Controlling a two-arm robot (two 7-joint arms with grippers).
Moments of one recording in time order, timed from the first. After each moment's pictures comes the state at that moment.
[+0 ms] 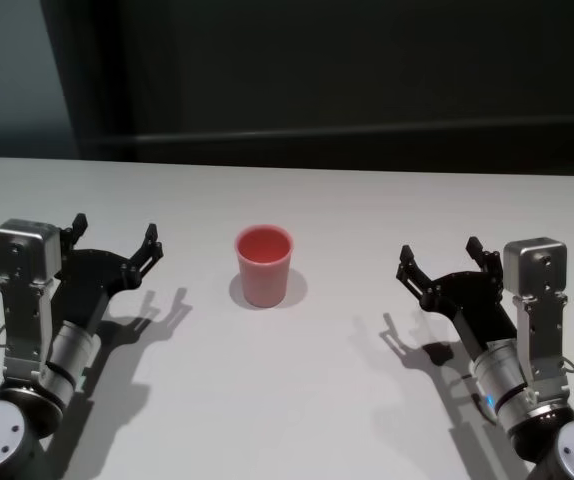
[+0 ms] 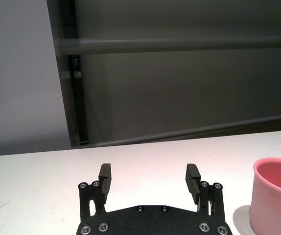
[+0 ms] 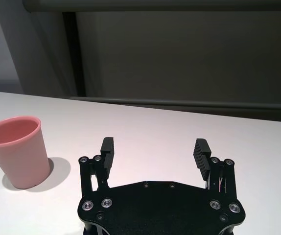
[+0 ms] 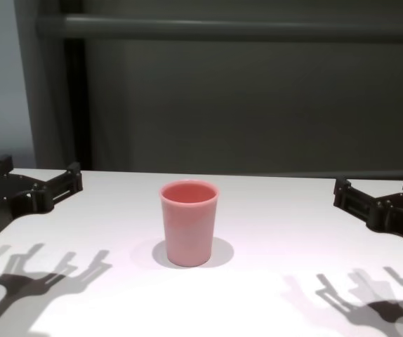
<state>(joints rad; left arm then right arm) 0.01 0.22 0.15 -1.53 -0.14 -0.08 -0.05 -0.06 0.16 -0.26 -1.64 0.19 -0.04 -0.06</state>
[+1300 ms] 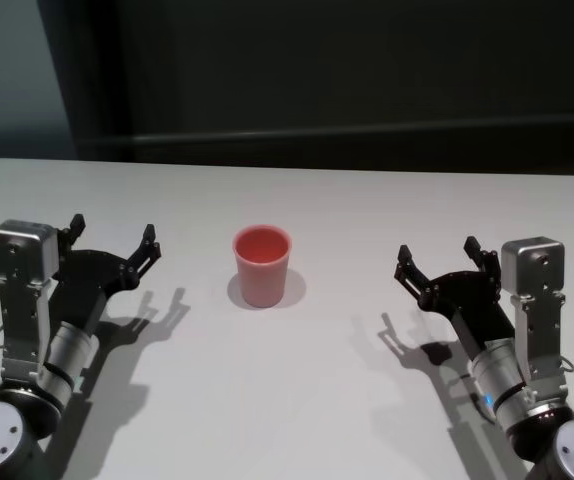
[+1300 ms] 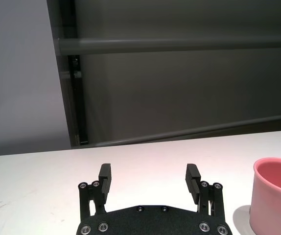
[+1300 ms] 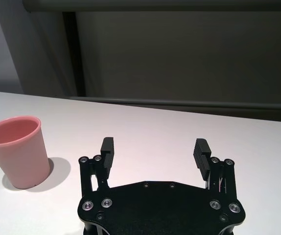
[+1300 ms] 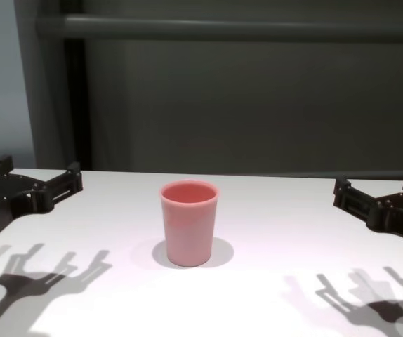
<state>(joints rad) 0.01 0.22 0.15 -1.53 -0.14 -0.08 -0.05 -0.06 0.16 -0.26 -1.64 0.19 -0.04 -0.06</state>
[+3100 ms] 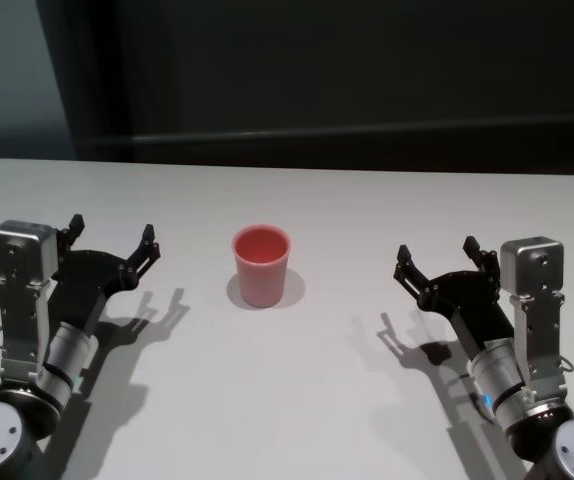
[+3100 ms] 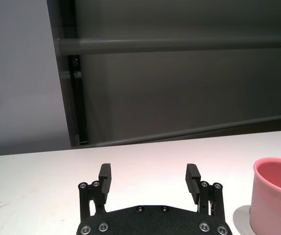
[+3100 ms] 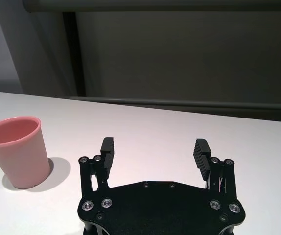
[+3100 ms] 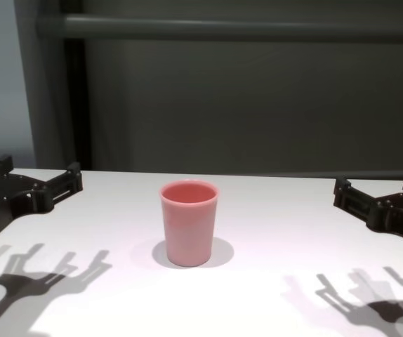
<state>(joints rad) 0.01 0.22 0.15 -1.53 -0.14 -0.08 -0.05 -0.06 0.16 -0.26 -1.64 0.19 -0.04 -0.06</state>
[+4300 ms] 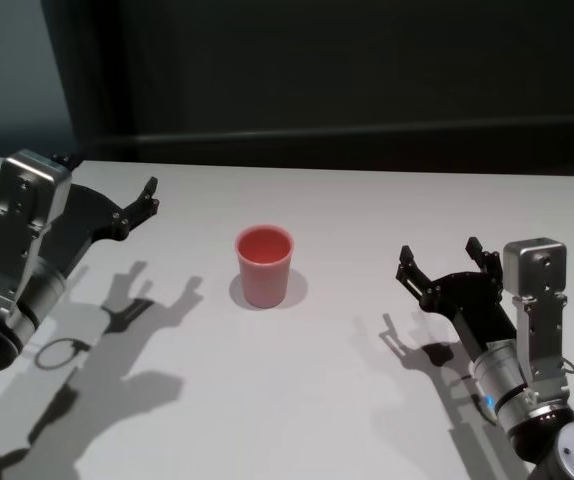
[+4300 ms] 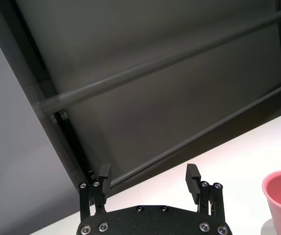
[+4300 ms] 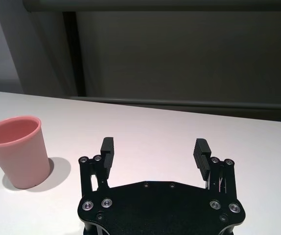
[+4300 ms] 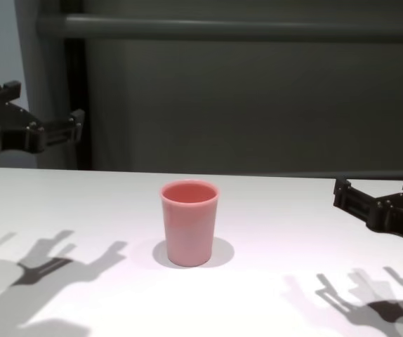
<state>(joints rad) -0.08 0.34 0.16 -1.60 0.00 -0.02 -0.18 -0.06 0.16 -0.26 -1.64 0.19 -0.04 -0.06</state>
